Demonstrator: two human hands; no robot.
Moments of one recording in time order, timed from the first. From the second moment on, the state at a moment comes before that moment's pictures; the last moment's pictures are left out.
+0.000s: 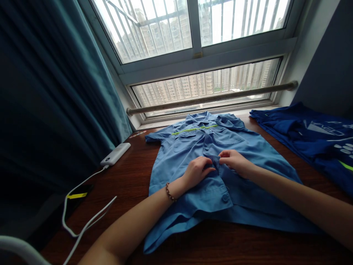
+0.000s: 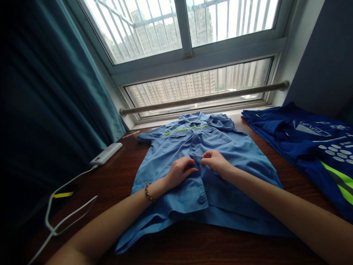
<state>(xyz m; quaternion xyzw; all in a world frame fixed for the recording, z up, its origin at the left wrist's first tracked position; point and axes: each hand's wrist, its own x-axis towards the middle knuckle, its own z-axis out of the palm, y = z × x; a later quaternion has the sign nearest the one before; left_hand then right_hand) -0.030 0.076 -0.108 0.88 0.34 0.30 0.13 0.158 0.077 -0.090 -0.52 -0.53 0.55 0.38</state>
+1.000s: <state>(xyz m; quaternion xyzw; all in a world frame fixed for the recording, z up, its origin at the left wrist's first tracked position) -0.030 0.079 -0.112 0.85 0.33 0.36 0.19 0.147 0.072 -0.111 -0.44 -0.61 0.48 0.45</state>
